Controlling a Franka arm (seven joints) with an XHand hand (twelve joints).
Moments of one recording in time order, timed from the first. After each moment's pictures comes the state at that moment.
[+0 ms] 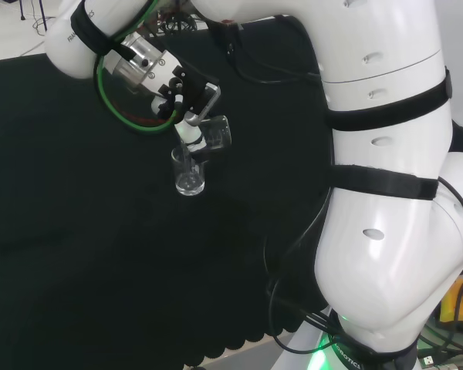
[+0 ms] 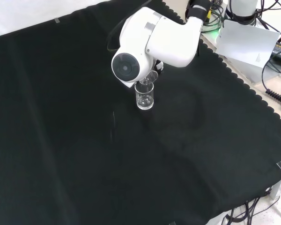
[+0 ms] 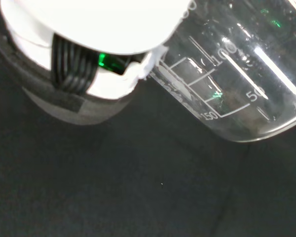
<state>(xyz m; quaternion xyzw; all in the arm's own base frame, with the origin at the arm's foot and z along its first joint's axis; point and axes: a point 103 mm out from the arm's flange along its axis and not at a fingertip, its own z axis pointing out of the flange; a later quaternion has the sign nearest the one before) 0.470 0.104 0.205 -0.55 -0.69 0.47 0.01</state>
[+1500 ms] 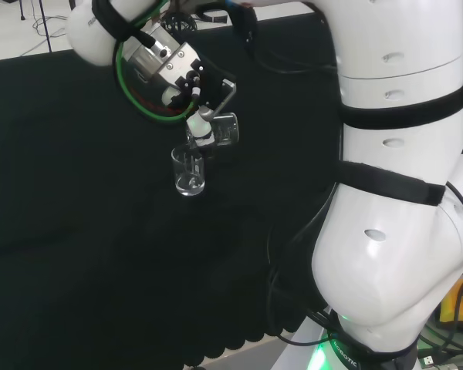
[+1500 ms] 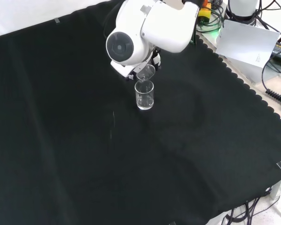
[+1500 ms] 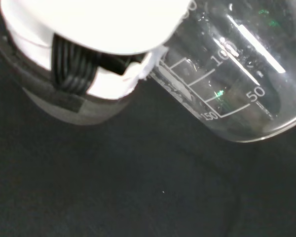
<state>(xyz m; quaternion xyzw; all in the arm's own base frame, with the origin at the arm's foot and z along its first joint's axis) 0.468 0.082 0.213 -0.56 -0.72 0.42 0.03</state>
